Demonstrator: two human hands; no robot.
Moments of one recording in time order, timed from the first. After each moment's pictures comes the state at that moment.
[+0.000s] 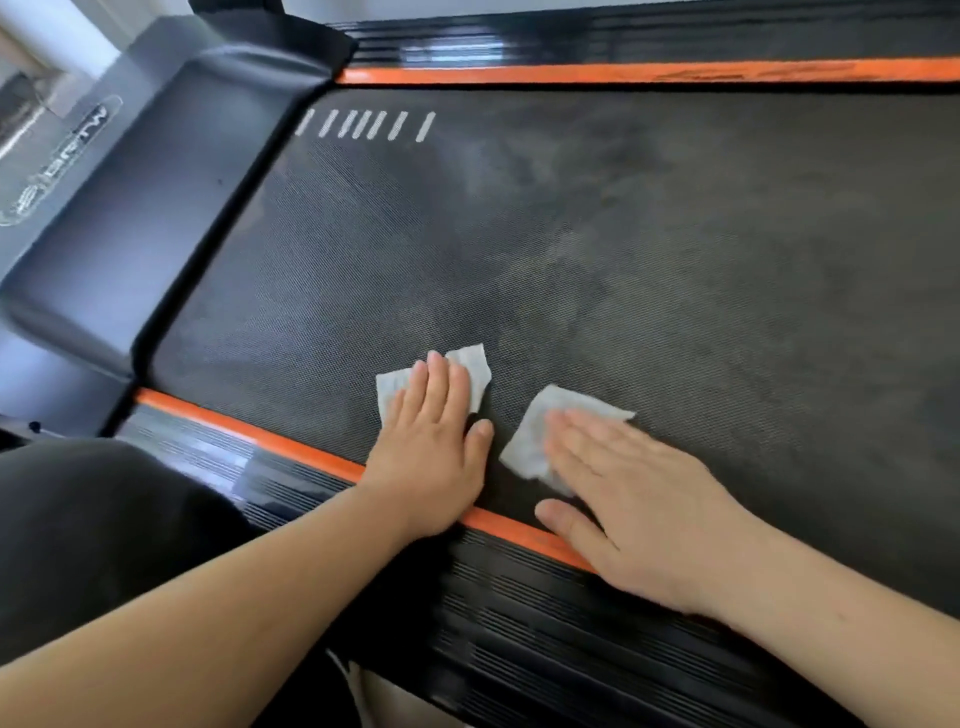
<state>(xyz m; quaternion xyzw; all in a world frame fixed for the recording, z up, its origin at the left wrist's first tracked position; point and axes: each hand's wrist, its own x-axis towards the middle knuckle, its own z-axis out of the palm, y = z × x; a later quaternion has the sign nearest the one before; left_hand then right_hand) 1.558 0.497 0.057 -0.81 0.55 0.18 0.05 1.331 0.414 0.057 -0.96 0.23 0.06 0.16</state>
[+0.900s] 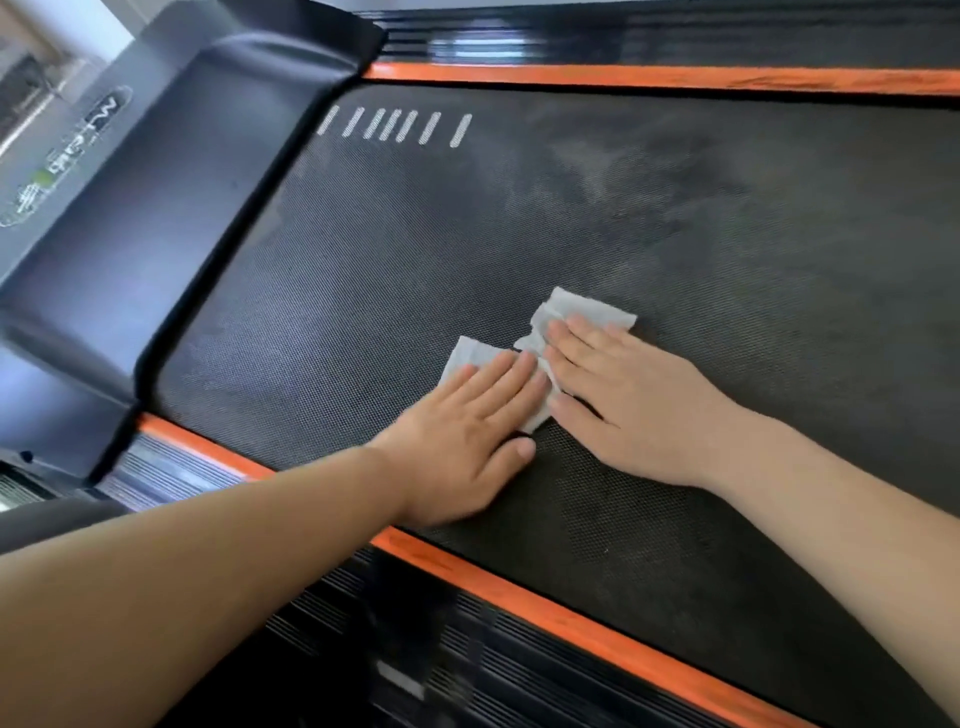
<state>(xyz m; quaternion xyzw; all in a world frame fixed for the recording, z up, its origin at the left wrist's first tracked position) 1.623 0.446 0.054 -0.65 0.74 0.15 0.09 1.433 0.308 0.047 -0.96 0.23 0.02 0.13</state>
